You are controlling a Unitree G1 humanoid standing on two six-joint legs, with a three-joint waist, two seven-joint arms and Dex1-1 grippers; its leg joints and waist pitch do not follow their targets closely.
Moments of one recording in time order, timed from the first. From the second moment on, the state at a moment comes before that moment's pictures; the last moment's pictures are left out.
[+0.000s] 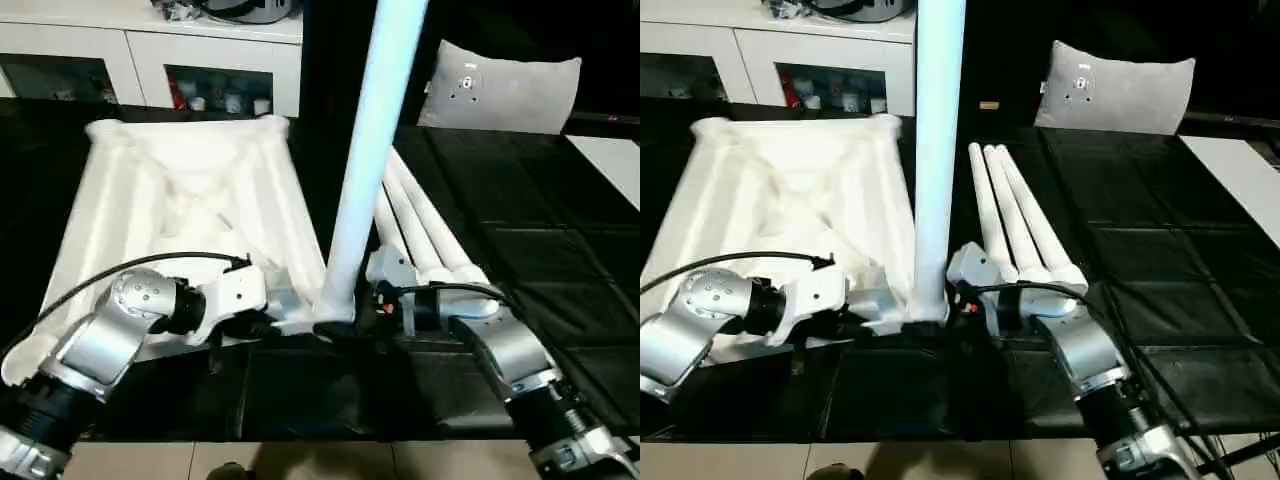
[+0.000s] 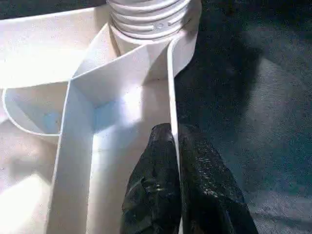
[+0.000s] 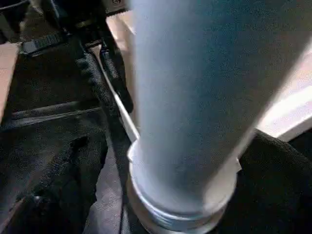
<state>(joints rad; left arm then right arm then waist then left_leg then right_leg) -0.39 0.68 -0.35 0.09 -0.01 0.25 -1.20 -0.43 -0.32 0.30 0.26 0.16 0.23 1.06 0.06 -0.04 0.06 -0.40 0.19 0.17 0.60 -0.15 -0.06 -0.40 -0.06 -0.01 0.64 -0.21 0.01</state>
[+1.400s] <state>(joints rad) -0.41 0.21 -0.22 0.04 0.04 0.82 -0.59 -0.58 0.07 0.02 0.58 0.11 0.35 0.30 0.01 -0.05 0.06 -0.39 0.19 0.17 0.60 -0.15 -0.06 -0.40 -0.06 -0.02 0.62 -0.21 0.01</state>
